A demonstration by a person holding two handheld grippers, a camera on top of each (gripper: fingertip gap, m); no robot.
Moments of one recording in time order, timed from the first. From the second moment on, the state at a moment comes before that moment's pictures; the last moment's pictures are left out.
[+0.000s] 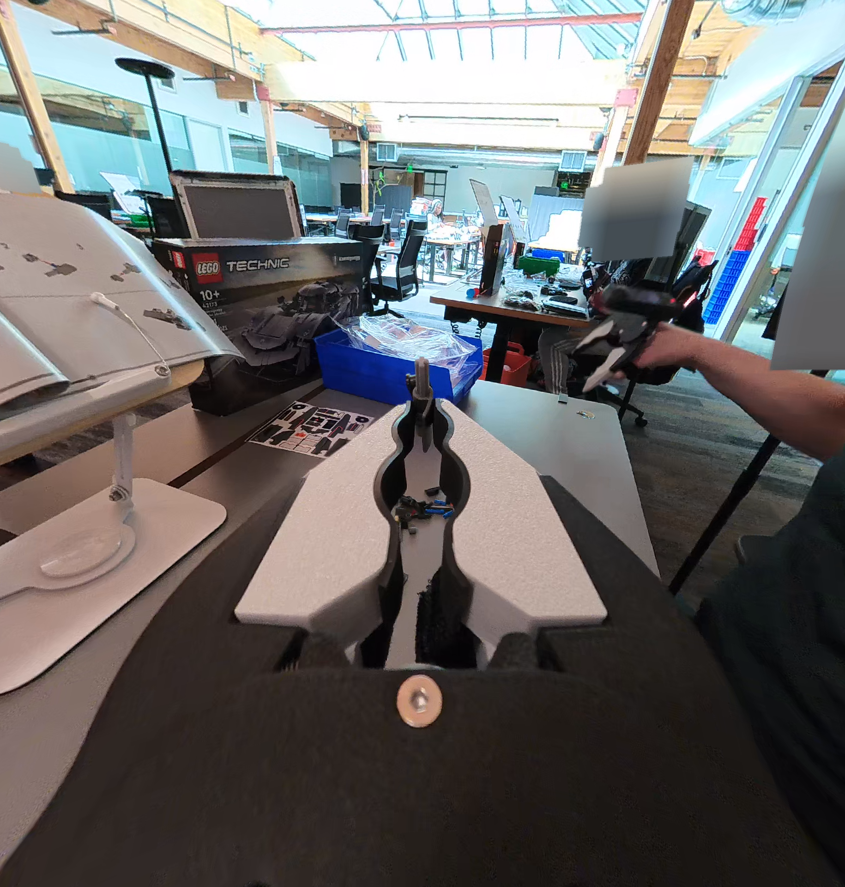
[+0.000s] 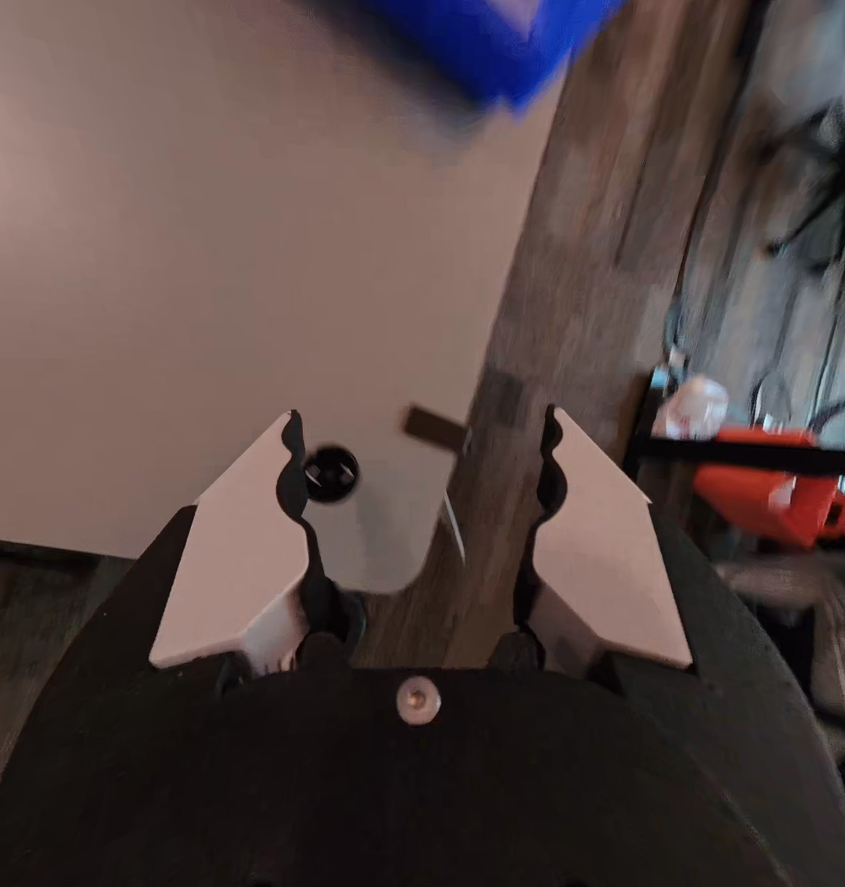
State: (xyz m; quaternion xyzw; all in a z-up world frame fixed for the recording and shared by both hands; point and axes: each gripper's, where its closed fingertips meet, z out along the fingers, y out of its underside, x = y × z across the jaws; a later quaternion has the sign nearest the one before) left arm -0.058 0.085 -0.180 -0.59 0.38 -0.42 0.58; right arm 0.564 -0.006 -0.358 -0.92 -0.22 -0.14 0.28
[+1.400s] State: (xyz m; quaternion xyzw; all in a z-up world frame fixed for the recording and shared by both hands) left arm 0.047 0.138 -0.210 -0.56 0.14 -0.66 0.48; right arm 0.029 0.136 -0.224 -0.59 -0.48 0.18 0.63
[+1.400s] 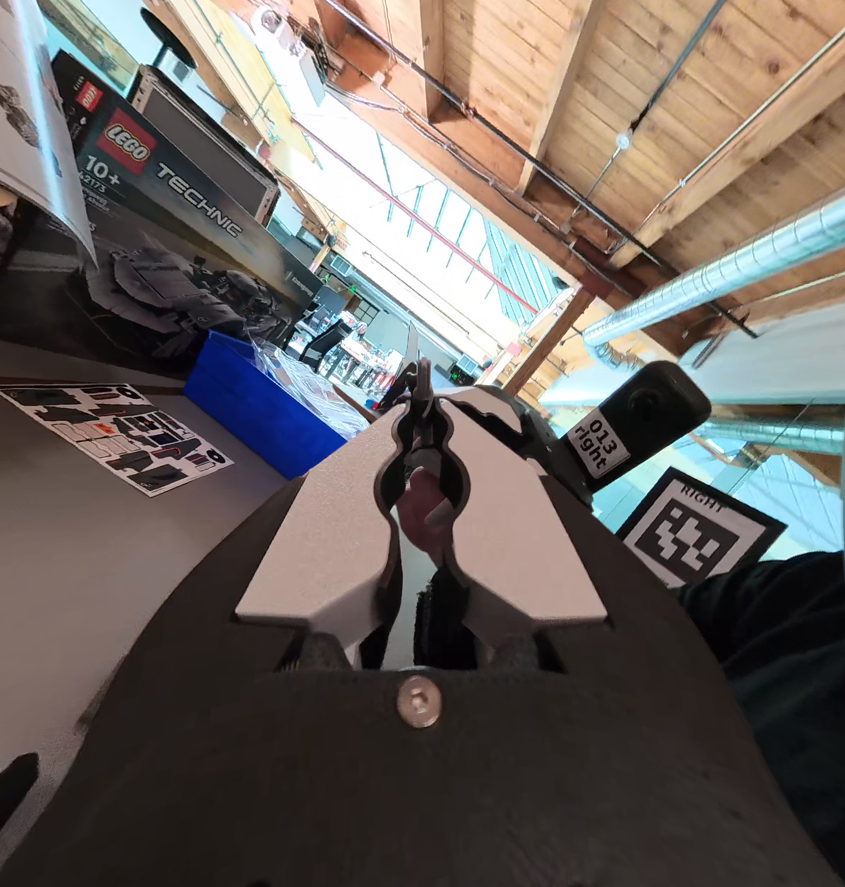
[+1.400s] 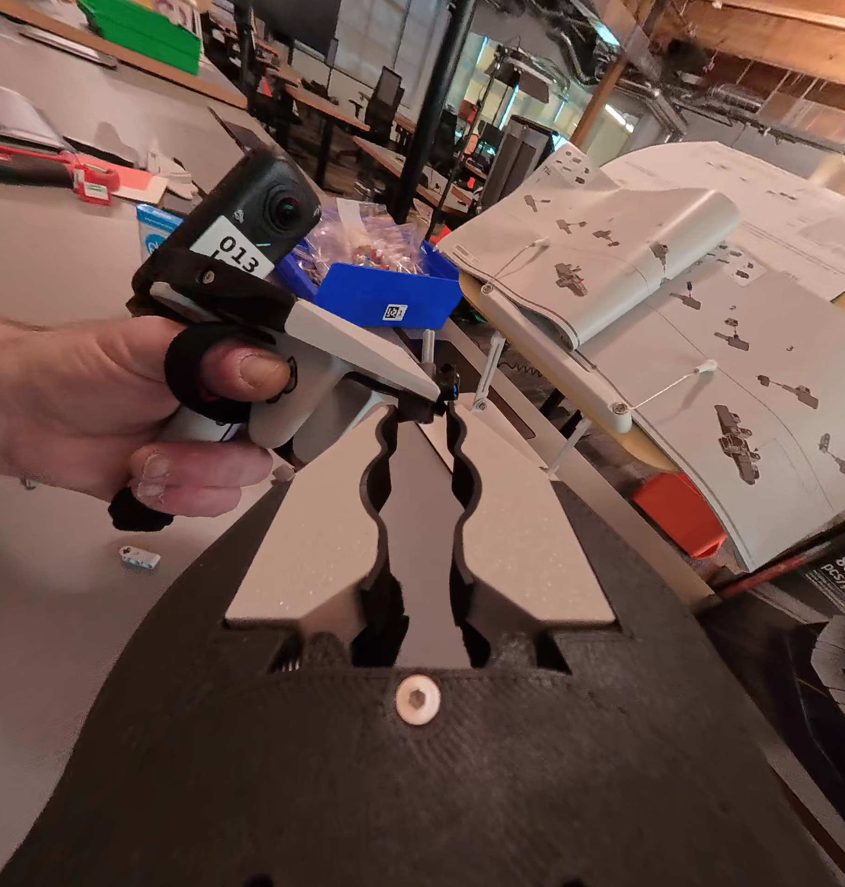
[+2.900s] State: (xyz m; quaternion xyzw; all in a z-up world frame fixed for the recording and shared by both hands) left arm 0.038 0.138 -0.228 -0.50 0.59 0.01 0.63; right arm 0.050 0.120 -0.235 -0.64 -0.54 0.33 0.43
